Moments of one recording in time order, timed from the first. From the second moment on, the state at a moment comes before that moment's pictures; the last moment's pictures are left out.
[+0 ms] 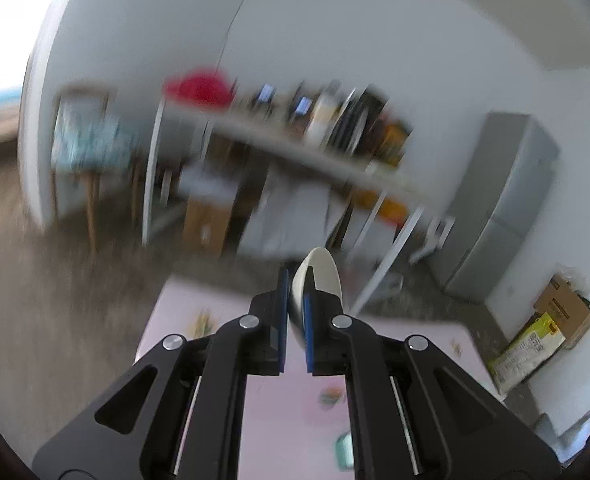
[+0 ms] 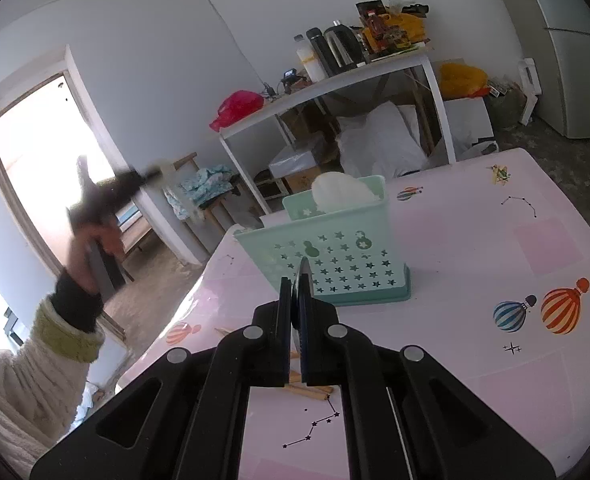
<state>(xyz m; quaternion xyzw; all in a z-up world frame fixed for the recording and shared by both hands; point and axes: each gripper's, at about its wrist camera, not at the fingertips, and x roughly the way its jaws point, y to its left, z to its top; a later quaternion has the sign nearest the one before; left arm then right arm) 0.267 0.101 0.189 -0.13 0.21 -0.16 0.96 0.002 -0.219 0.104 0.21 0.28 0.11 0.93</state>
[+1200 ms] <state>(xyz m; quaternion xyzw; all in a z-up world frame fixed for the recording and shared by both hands) 0.194 -0.054 0.119 0.12 0.15 -0.21 0.96 -0.019 -0.236 0.107 0.22 0.27 0.09 0.94</state>
